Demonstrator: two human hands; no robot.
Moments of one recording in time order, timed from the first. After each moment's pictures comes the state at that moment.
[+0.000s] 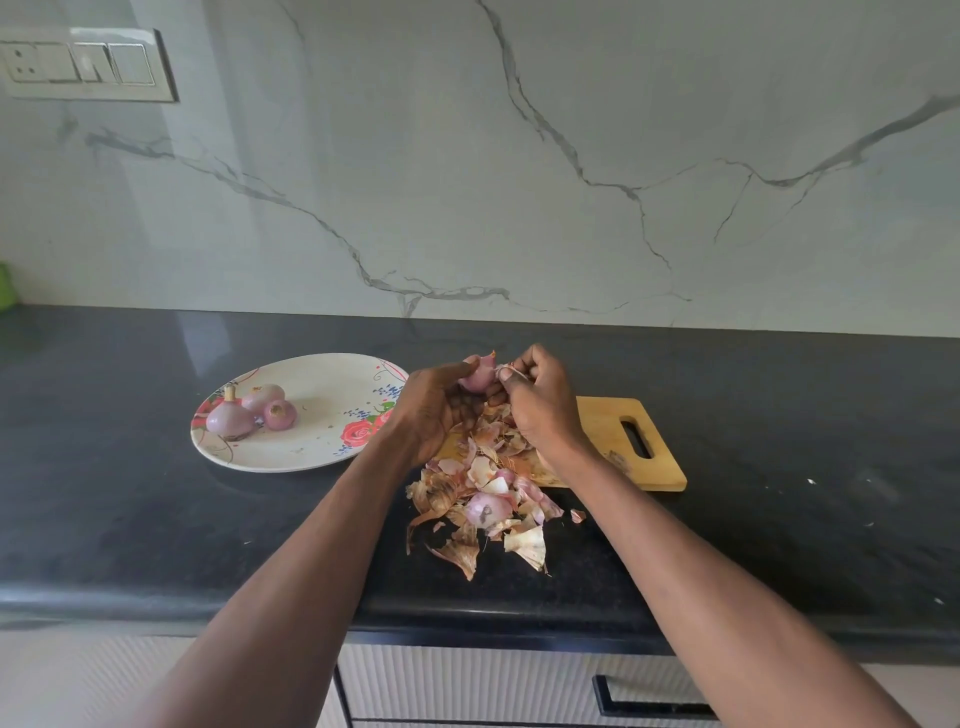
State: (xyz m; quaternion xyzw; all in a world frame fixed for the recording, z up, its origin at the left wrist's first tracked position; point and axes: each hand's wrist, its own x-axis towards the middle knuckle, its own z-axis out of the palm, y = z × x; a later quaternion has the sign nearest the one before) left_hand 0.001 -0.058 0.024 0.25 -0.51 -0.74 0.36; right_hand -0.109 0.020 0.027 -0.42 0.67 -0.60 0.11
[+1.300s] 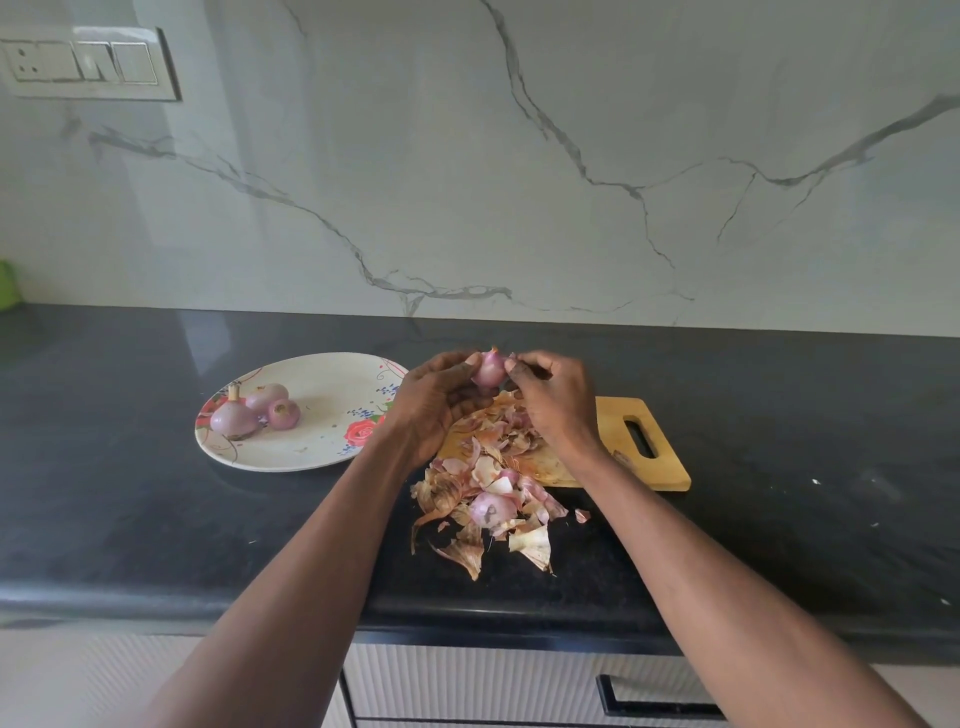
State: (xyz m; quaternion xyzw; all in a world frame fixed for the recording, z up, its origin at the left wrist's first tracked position) left_hand 0.006 -0.067 0.019 0.20 -0.49 -0.76 0.38; right_hand -0.122 0.023 0.022 -0.46 0.66 -0.60 0.03
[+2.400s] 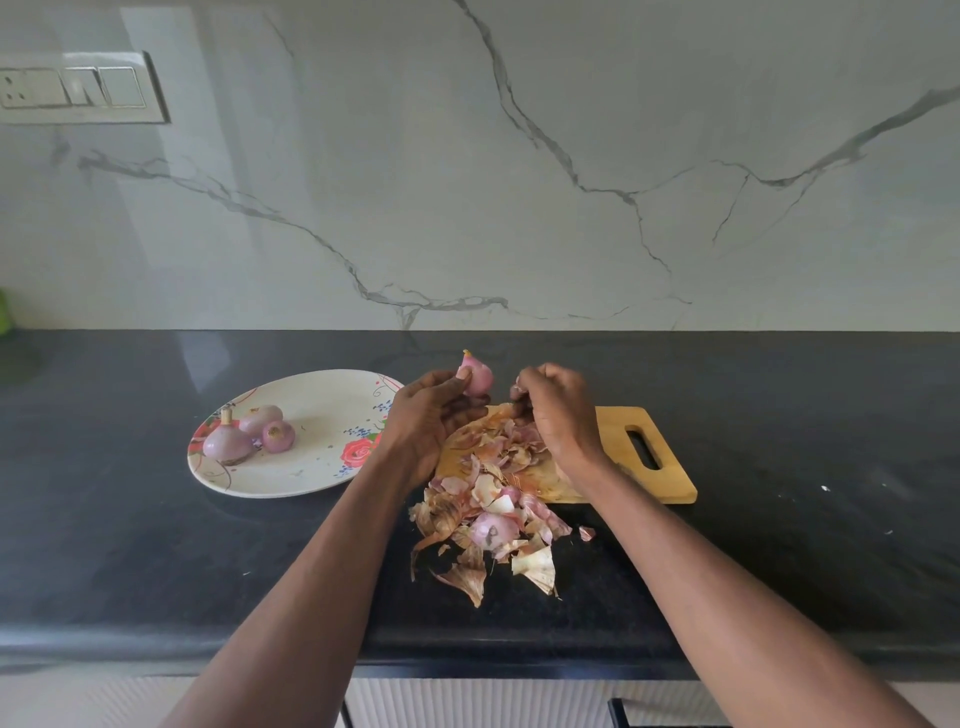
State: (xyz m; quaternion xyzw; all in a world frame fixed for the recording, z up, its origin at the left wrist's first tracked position) left_hand 0.002 -0.070 0.019 0.23 -0.45 -0.76 0.41; right_hand -0.121 0.025 0.026 -0.38 0.62 -0.67 0.17
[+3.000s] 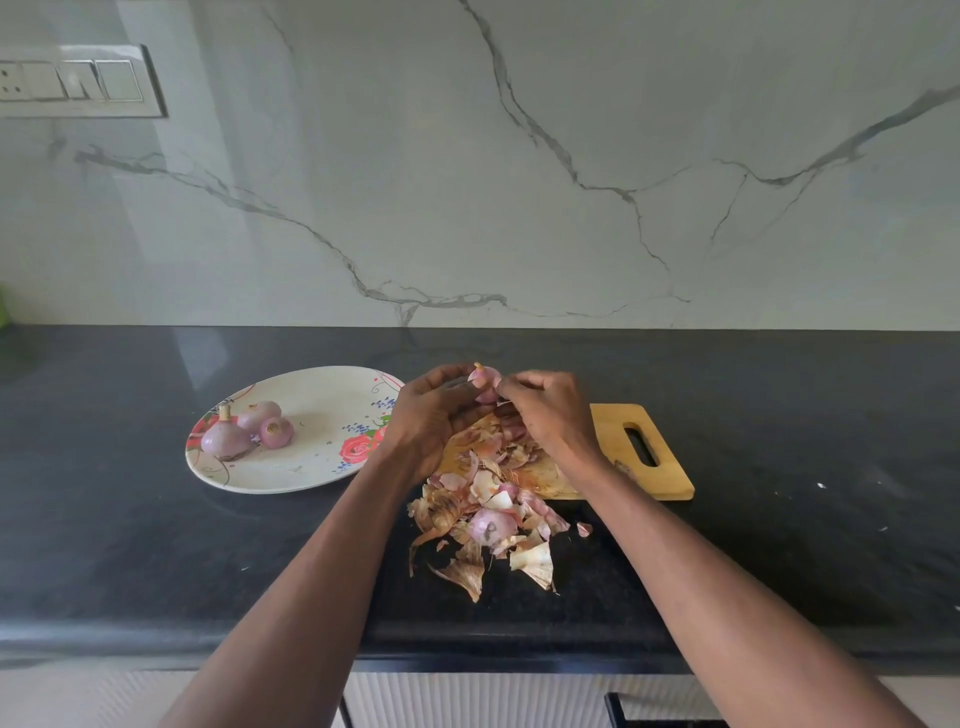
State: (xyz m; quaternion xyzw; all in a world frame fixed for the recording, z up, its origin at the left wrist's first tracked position) left_hand 0.002 -0.062 0.020 0.20 -0.48 -0.76 0.39; right_hand -0.115 0.030 0.030 -0.44 0.65 -0.60 0.16
